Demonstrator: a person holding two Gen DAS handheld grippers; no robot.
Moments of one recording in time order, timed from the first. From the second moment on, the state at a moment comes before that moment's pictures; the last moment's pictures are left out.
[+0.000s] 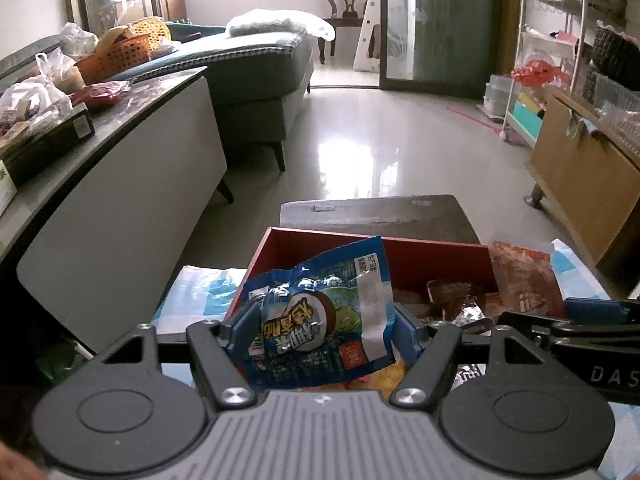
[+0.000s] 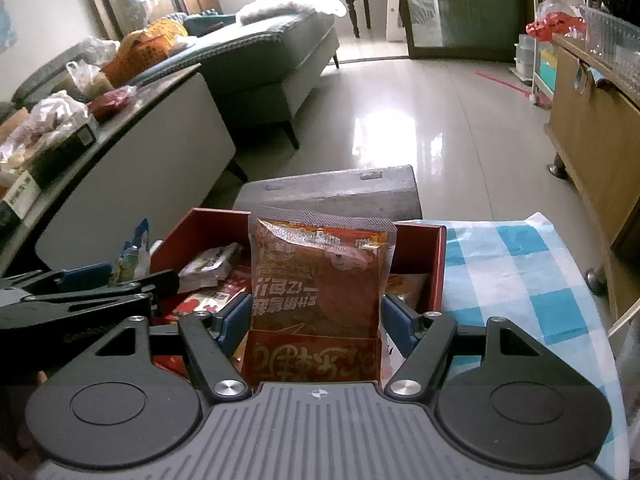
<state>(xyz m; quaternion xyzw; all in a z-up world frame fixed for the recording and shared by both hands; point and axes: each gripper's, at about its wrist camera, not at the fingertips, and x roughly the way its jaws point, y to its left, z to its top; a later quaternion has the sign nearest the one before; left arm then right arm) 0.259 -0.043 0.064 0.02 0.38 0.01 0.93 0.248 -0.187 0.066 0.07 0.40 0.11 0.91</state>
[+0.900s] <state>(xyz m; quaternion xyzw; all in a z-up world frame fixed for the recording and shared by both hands) 0.281 -0.053 0.041 0.05 0.40 0.01 0.92 0.273 -0.185 0.039 0.06 0.44 0.09 0.89</state>
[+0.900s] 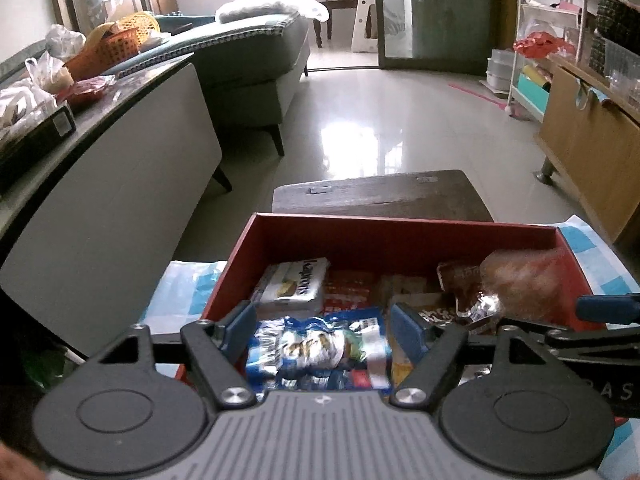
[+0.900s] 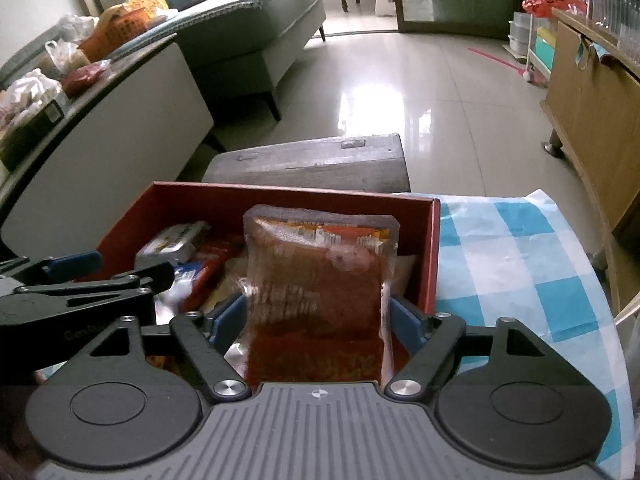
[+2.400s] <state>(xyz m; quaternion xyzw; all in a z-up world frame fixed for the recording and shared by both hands) 0.140 -0.008 0.076 0.01 0.40 0.00 0.92 0.135 -0.155 0.093 0.06 0.38 0.10 0.92</state>
